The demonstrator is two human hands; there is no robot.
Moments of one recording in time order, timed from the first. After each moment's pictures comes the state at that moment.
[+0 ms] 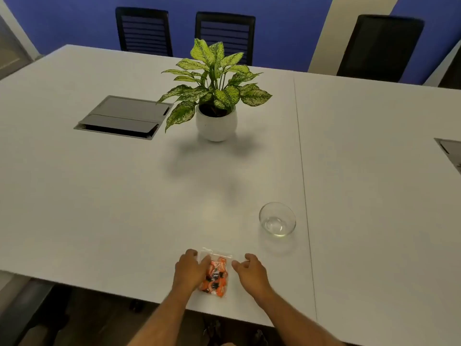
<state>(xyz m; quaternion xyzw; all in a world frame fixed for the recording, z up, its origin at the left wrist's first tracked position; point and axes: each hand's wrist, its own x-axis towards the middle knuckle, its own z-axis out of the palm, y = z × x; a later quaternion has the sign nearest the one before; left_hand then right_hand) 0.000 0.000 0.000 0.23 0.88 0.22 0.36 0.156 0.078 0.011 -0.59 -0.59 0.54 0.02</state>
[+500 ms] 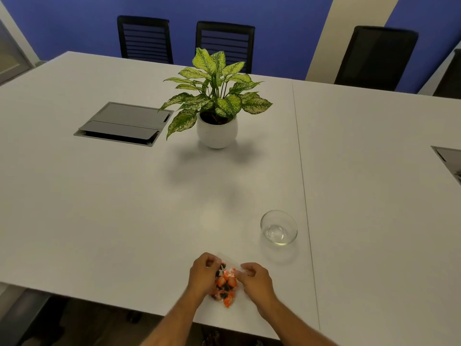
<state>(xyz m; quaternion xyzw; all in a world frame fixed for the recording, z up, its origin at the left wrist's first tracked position) 0.013 0.019 0.005 0.20 0.80 0.39 0.41 0.158 0.081 0.015 -0.60 -0.54 0.58 0.08</state>
